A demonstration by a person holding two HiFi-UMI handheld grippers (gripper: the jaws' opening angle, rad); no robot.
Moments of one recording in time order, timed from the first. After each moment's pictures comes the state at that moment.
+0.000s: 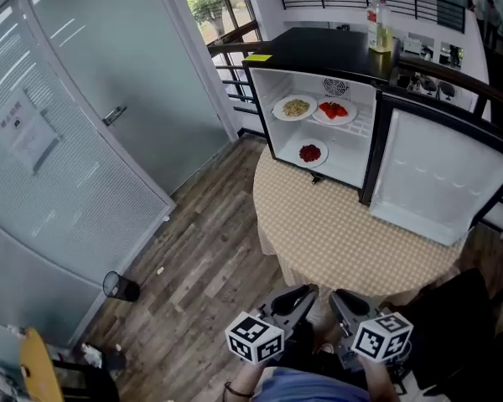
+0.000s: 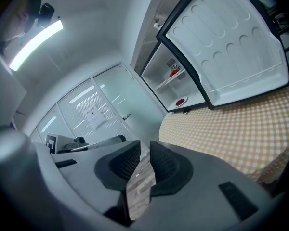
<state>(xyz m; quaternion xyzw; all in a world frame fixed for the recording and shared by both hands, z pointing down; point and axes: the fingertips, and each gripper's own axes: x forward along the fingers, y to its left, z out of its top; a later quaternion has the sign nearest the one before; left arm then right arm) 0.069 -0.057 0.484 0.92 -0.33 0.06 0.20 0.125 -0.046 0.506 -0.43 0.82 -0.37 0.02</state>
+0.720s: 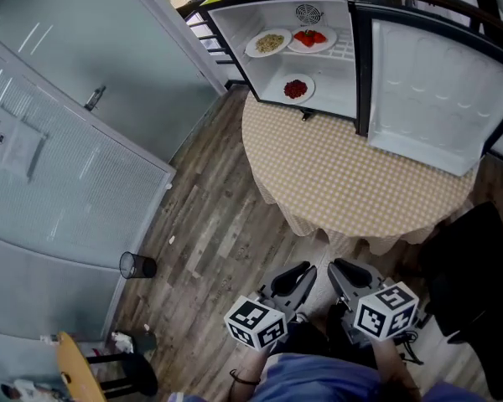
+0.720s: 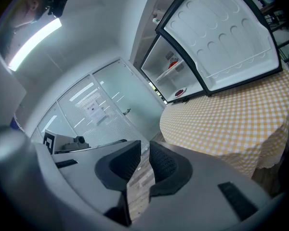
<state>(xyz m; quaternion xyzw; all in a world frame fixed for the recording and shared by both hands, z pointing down) 0.058 -0.004 0.529 0.91 -0.33 0.10 0.24 0.105 0.000 0.544 -0.41 0.83 -0.38 0.00</state>
